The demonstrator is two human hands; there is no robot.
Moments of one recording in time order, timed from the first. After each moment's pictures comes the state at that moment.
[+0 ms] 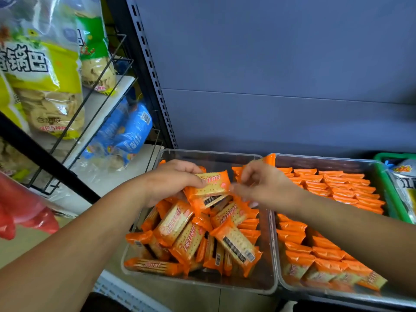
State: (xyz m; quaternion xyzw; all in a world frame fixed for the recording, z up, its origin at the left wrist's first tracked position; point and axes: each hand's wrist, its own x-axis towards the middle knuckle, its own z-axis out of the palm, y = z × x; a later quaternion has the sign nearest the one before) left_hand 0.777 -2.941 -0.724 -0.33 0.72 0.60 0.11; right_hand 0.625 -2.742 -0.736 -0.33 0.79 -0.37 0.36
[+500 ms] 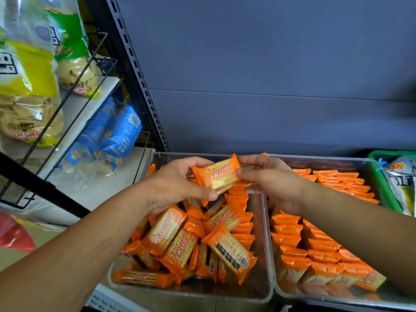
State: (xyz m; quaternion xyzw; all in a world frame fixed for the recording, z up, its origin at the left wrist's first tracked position) left_hand 0.760 -2.928 -0.734 -0.26 0.69 0.67 0.06; right_hand 0.596 -2.747 -0.750 -0.15 0.71 -0.53 0.43
